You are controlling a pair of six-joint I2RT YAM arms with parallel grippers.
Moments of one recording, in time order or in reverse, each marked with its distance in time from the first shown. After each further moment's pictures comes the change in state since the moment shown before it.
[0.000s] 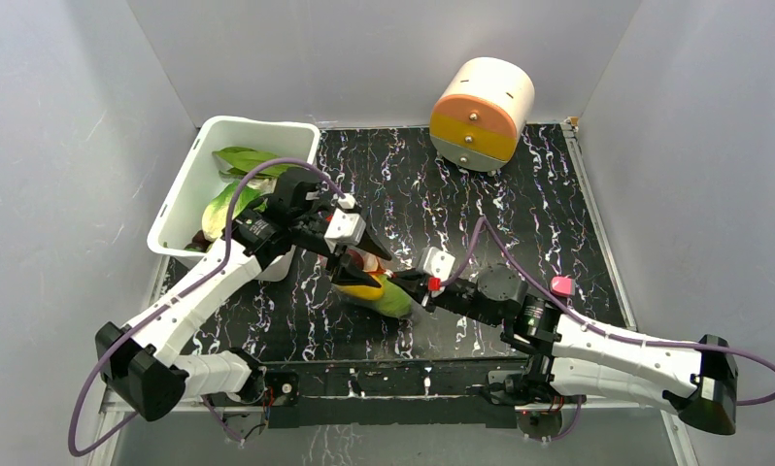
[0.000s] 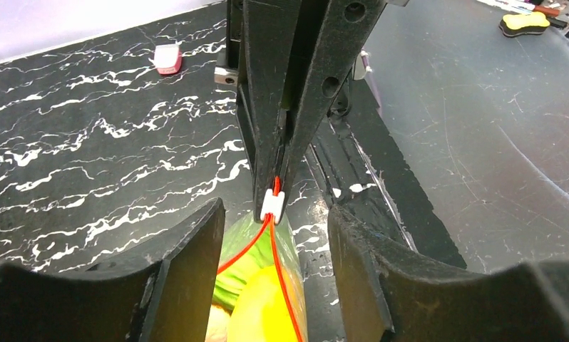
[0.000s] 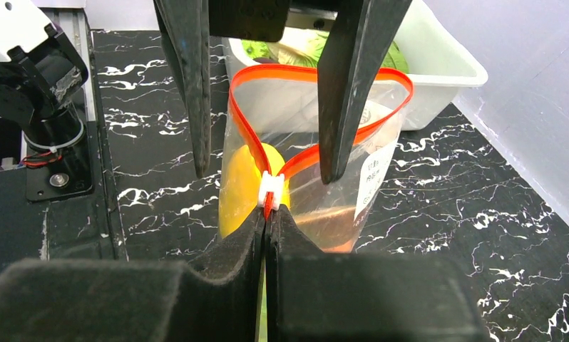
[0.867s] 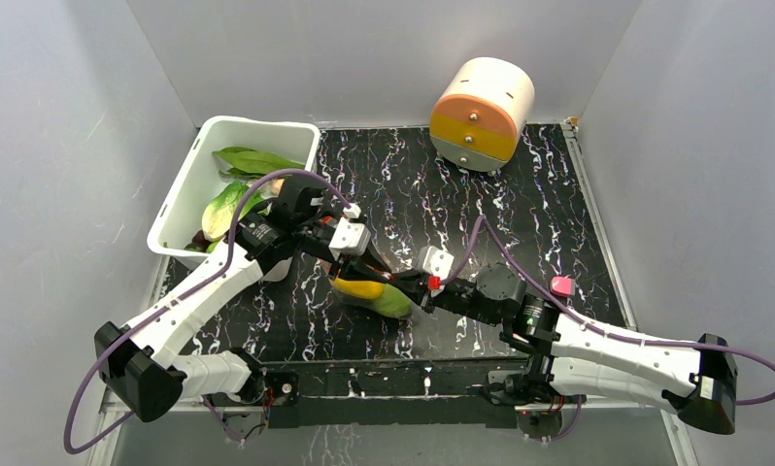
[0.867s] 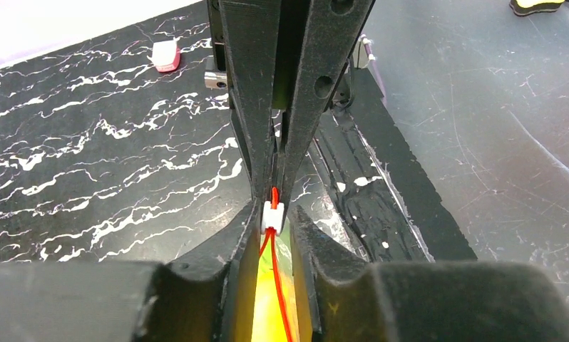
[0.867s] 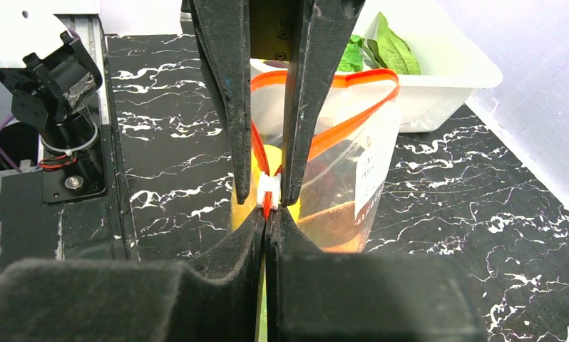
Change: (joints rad) left arm -0.053 -0.002 -0.011 -0.007 -0.047 0.047; right arm 0.000 0.012 0.005 0.006 -0.024 0.025
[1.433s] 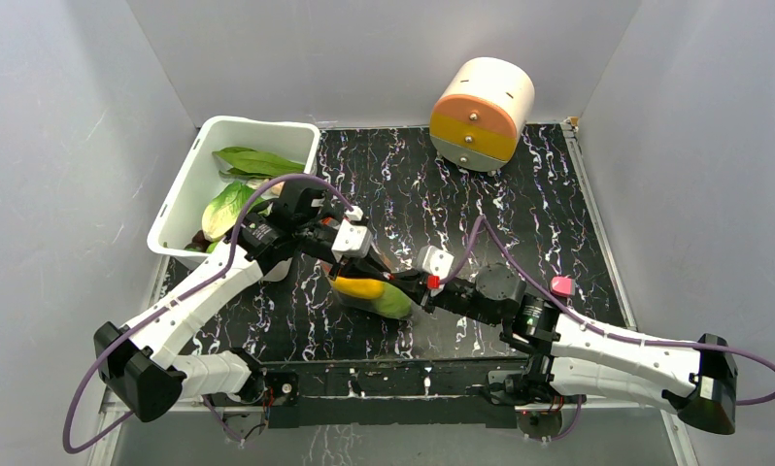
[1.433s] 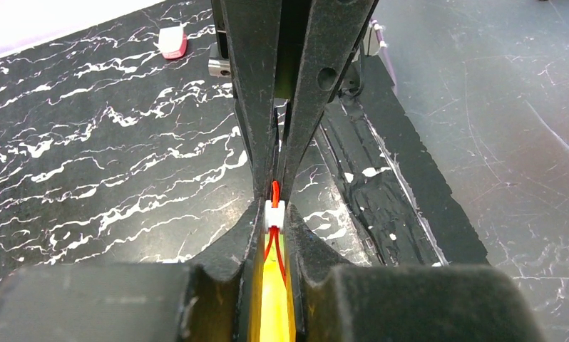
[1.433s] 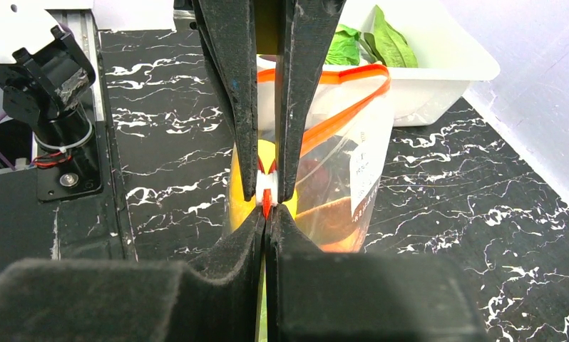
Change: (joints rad) left arm 0.000 0.000 0.002 -0.024 -0.040 0.029; right arm 0.000 0.000 -0.001 -0.008 0.010 0.002
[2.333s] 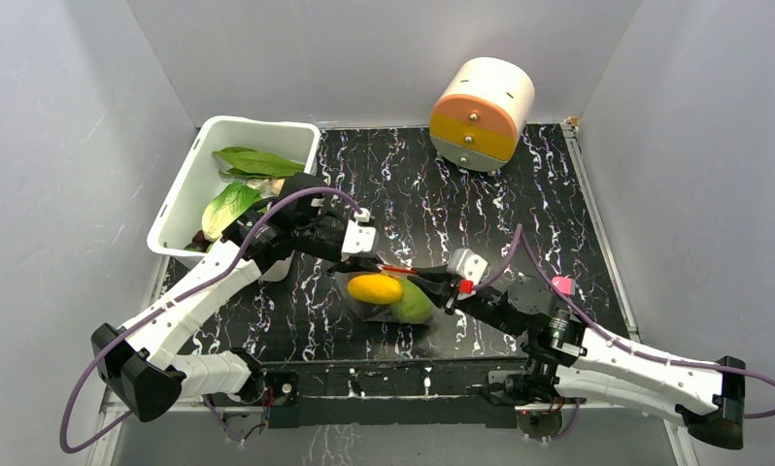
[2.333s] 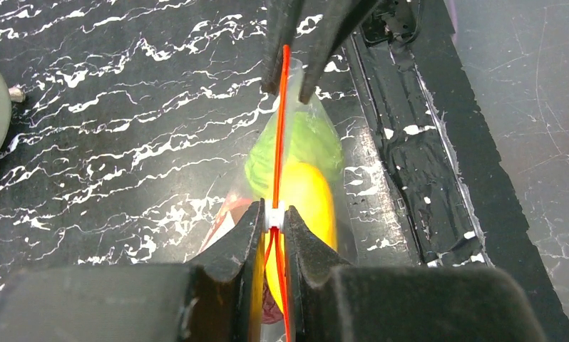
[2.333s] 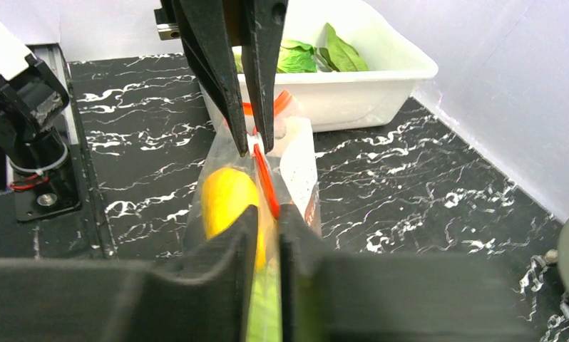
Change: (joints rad) left arm -0.011 -0.001 0.046 -0.098 -0.217 0.055; right arm 0.000 -0.216 -0.080 -0.049 0.116 0.008
